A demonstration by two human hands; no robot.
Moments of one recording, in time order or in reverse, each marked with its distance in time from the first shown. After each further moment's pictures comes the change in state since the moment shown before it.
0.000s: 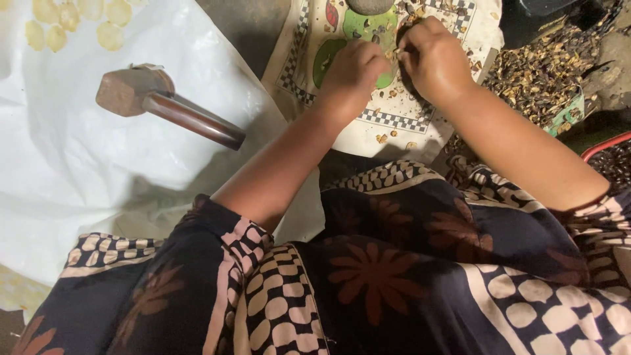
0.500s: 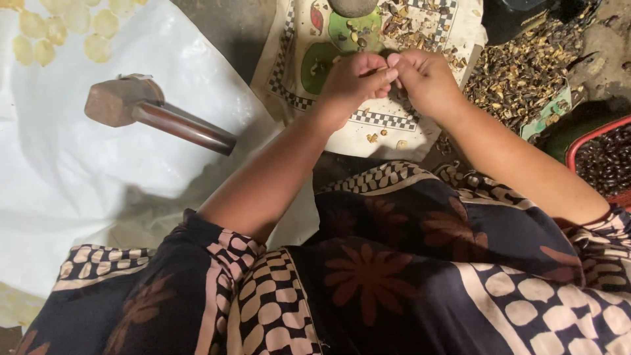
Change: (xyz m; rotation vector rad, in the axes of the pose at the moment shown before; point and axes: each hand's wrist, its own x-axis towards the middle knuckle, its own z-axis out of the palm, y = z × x) left_hand 0.023 0.061 -0.053 -0.954 -0.132 -0.649; right_hand -0.027 -0.026 -0.012 0.695 -0.144 0.538
